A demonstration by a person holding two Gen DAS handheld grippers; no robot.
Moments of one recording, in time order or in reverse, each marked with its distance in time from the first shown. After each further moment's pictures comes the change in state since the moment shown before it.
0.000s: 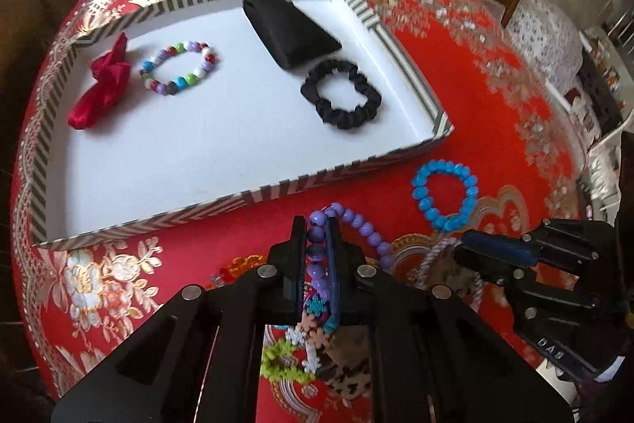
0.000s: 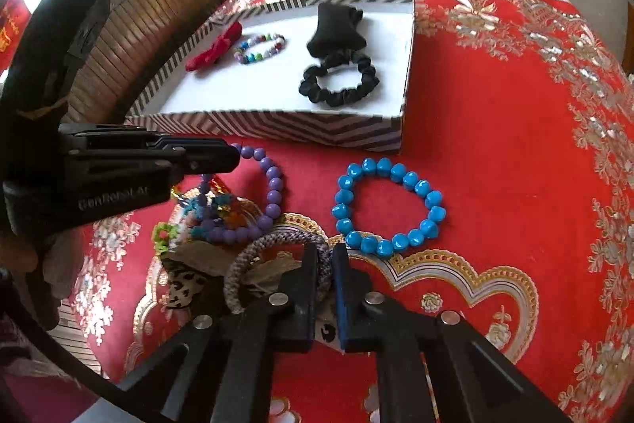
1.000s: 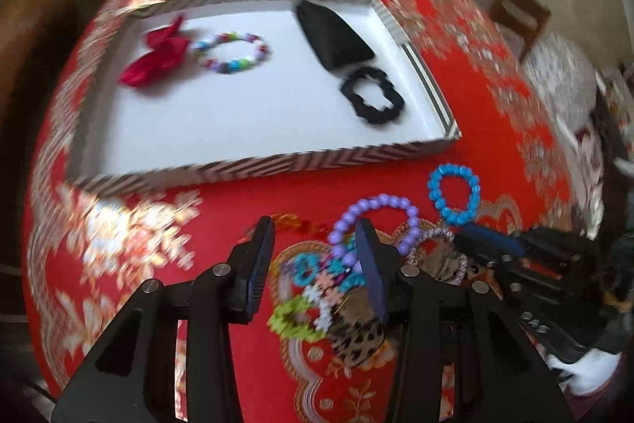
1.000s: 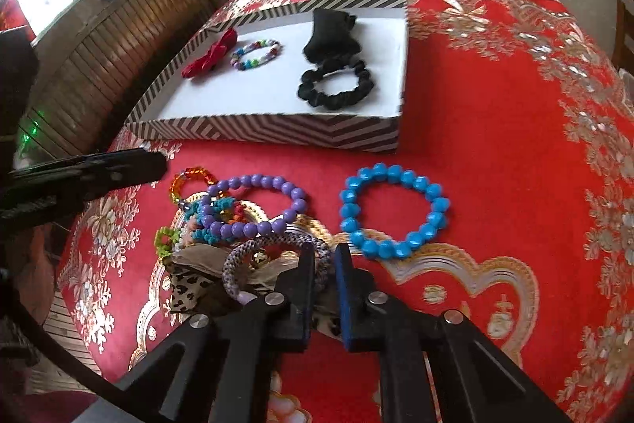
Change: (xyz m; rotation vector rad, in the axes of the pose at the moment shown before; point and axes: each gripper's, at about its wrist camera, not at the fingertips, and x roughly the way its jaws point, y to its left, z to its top) left arm -0.018 0.011 -0.022 -0.099 -0.023 0.034; right arm -0.005 0.002 -0.006 0.038 -0.016 -0.026
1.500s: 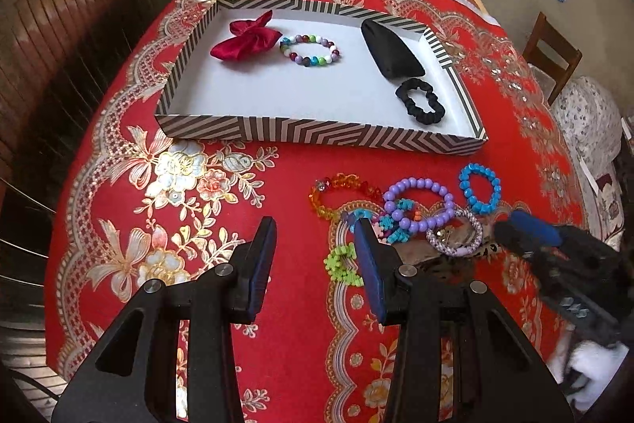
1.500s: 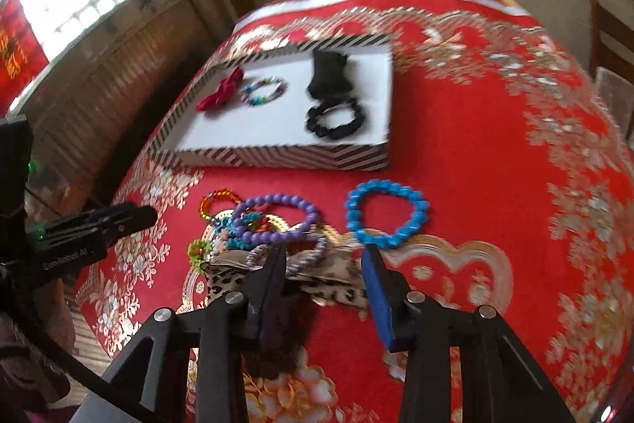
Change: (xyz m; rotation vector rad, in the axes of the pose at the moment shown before) left arm -0.048 0.033 -0.052 -0.175 -0.104 0.100; right arm -0.036 0.018 -0.006 0.029 -0.085 -0.008
